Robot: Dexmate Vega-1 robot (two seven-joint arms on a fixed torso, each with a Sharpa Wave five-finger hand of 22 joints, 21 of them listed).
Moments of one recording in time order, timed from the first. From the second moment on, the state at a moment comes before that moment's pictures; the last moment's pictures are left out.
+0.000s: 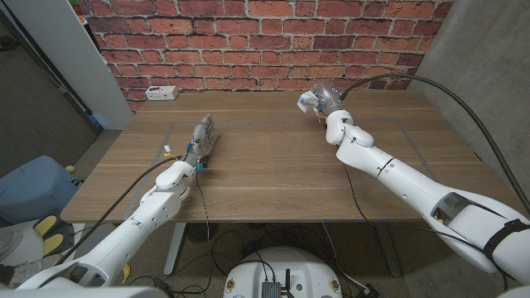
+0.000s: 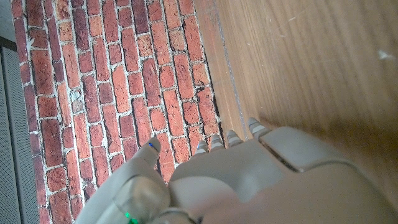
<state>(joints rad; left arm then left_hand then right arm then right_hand) 0.92 0.53 0.34 -1.34 -0.70 -0.25 0.00 0.09 0.08 0.44 0.10 0.23 -0.17 -0.06 0.18 0.17 -0.17 0.00 0.20 0.18 -0.17 0.04 0.18 0.17 -0.14 0.11 0.24 0.19 -0.52 -0.48 -0.77 -1.56 -0.42 -0.57 -0.32 0.90 0.09 0.41 -0.16 0.17 0.70 0.08 0.38 0.20 0.83 -0.02 0.51 0.29 0.83 -0.09 0.62 0.50 0.60 -0.03 0.34 0.20</state>
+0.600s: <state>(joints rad) 0.90 0.53 0.36 -1.33 -0.70 -0.24 -0.02 0.09 0.08 0.44 0.10 0.23 -0.17 -0.06 0.18 0.17 -0.17 0.00 0.20 0.18 -0.17 0.04 0.18 0.17 -0.14 0.11 0.23 0.19 -0.59 -0.49 -0.74 -1.62 -0.36 -0.73 -0.42 0.90 0.09 0.41 -0.16 0.17 0.73 0.08 0.38 0.20 0.86 -0.01 0.51 0.29 0.85 -0.09 0.63 0.52 0.60 -0.02 0.35 0.20</state>
